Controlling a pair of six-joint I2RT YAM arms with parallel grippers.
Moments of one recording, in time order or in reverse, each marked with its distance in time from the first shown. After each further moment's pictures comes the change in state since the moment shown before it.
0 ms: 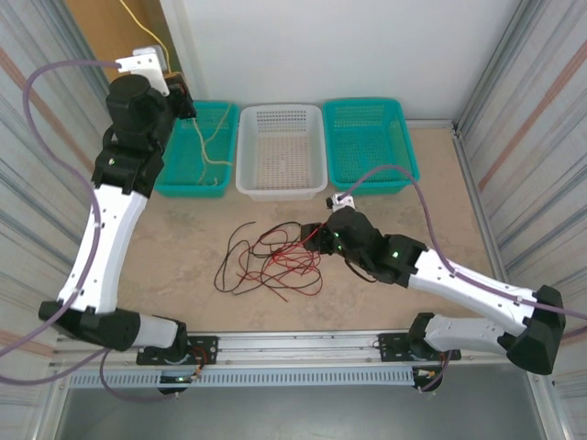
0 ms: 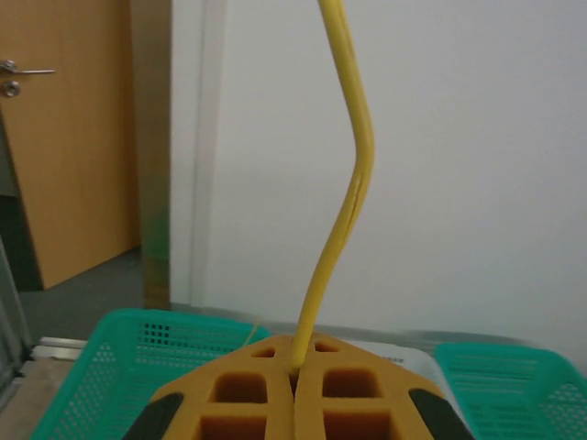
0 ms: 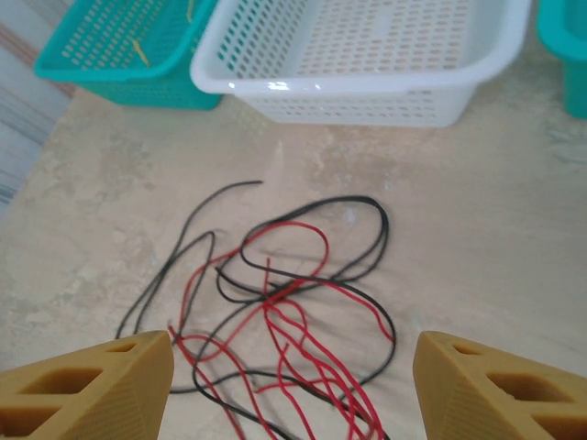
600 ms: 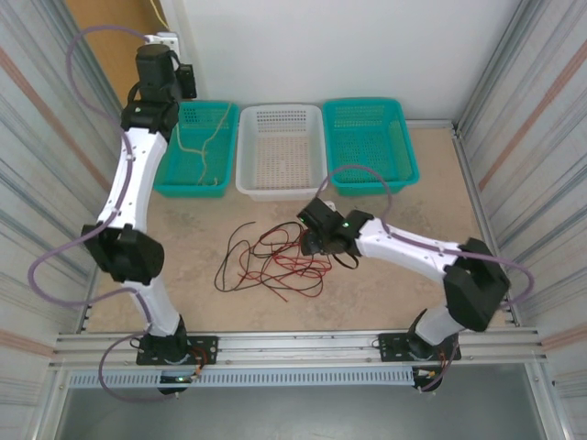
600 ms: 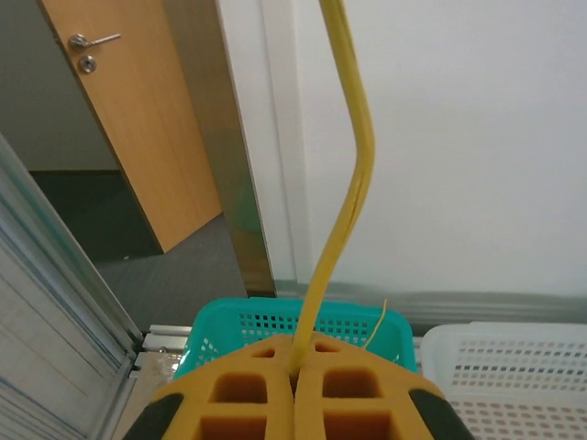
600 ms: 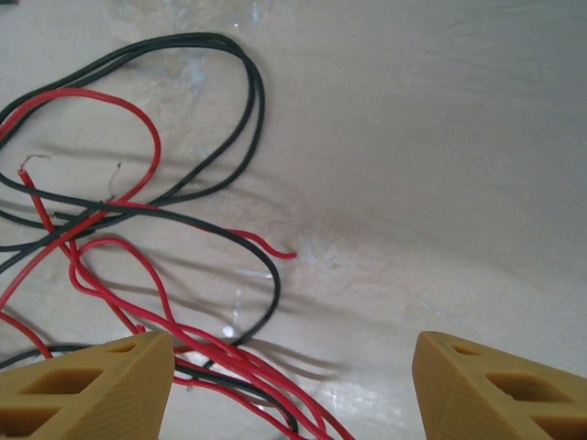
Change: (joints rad) left arm 0.106 0.468 0.362 -0.093 -0.040 0.219; right arm -0.107 0.475 0.201 -0.235 -0.082 -0.050
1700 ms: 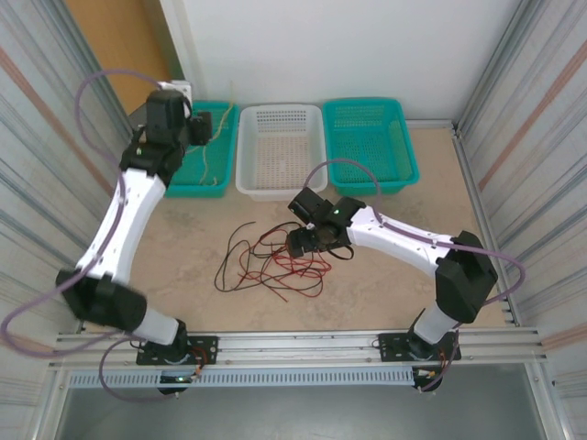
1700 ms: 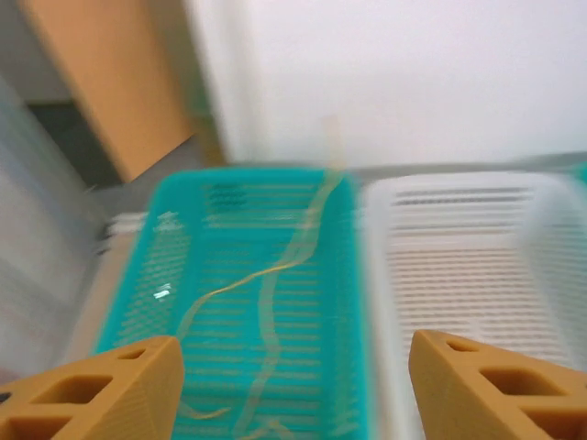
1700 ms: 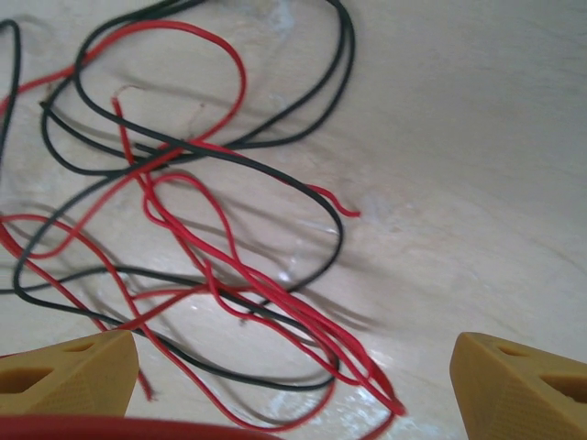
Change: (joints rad) left arm -0.163 -0.463 -0.564 -0.029 0.026 -0.106; right arm -0.002 0.047 0.133 -0.125 -0.153 -0.085
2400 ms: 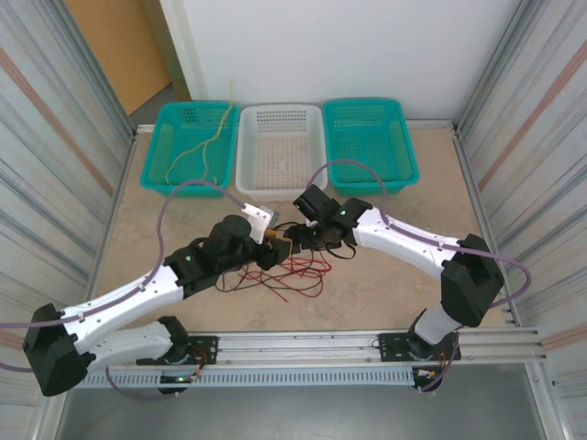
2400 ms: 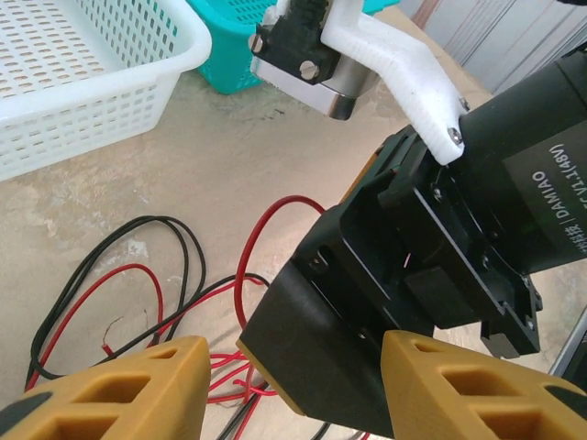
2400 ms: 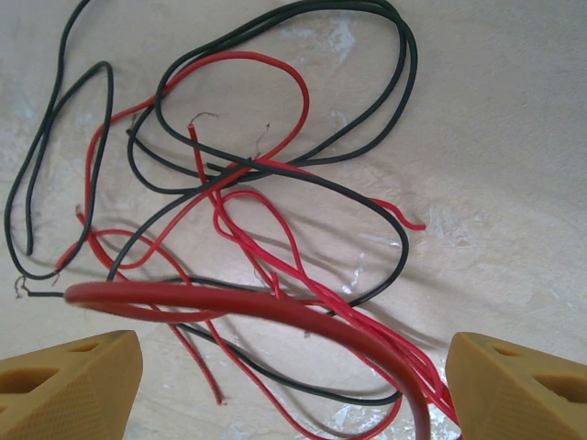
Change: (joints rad) left arm -0.604 -0.388 -0.830 0.333 0.217 -0.286; right arm -0.023 -0.044 -0.047 0.093 -0.109 0.057
